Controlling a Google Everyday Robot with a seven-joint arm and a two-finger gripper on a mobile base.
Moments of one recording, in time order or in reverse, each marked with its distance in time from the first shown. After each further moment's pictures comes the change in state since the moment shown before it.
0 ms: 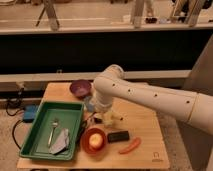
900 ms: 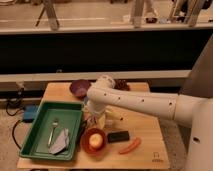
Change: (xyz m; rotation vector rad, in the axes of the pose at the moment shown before) arm -0.011 -0.013 0.063 -0.002 -0.004 -0.148
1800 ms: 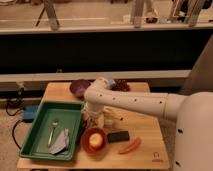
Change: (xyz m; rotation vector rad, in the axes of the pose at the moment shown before) arm 0.005 -0.010 0.027 -0.031 0.006 -0.073
